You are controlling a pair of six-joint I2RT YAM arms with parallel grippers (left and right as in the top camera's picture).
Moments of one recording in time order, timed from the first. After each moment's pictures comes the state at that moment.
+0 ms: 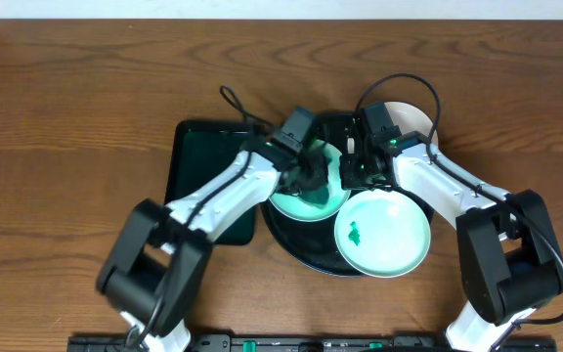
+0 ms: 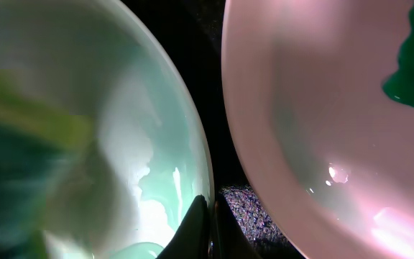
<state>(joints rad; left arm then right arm) -0.58 1.83 1.21 -0.52 0.24 -0.71 0.39 1.86 1.13 -0.55 -0.14 0.32</state>
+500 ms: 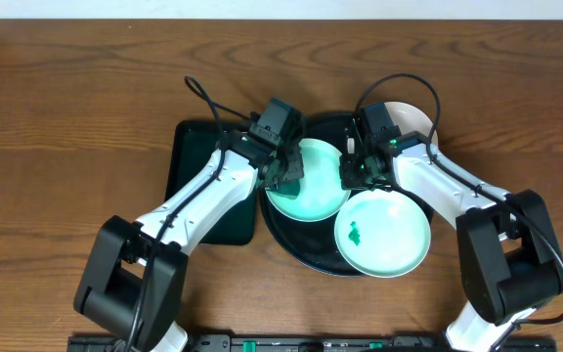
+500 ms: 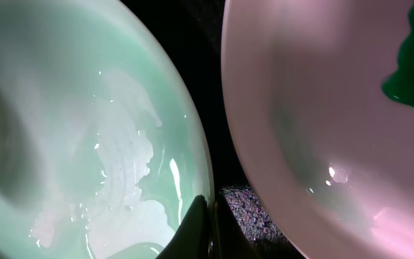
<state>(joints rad) -0.52 1.75 1.19 -0.62 0.07 -0.68 0.39 1.86 1.13 -0.55 -0.14 0.32</state>
